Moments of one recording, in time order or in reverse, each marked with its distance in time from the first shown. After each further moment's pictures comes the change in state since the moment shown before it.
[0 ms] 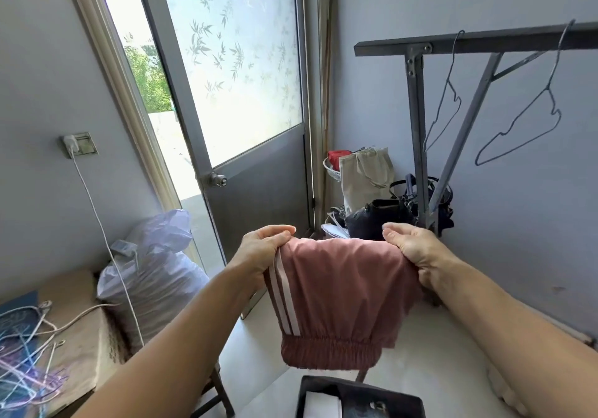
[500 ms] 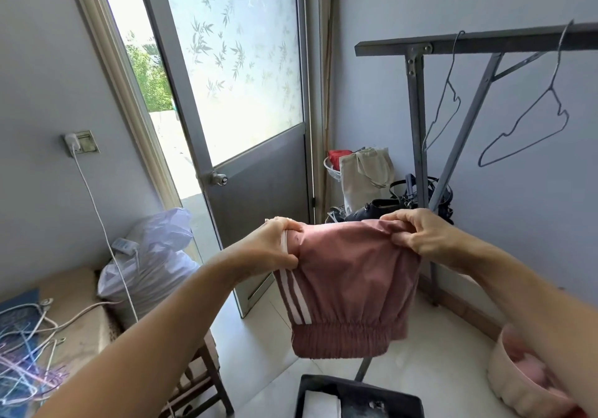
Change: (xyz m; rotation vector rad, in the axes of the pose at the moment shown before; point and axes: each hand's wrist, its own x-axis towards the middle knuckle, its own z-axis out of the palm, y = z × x) left_hand -0.012 0.023 -0.012 0.874 -0.336 0.319; right_hand -0.010 -0.033 -0.033 -0.614 -0.386 -0.302
